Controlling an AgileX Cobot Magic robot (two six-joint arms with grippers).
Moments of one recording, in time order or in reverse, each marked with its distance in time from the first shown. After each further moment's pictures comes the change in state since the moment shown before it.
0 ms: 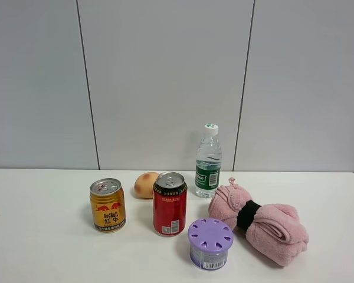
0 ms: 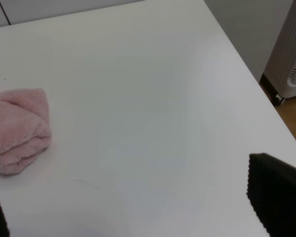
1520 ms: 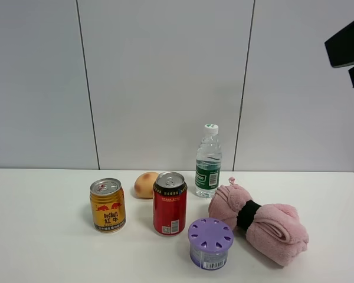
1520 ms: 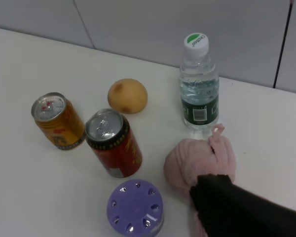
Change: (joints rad) left arm 0.000 0.000 0.000 0.000 0.000 0.000; right arm 0.000 0.906 -0.323 1.025 -0.037 -1.017
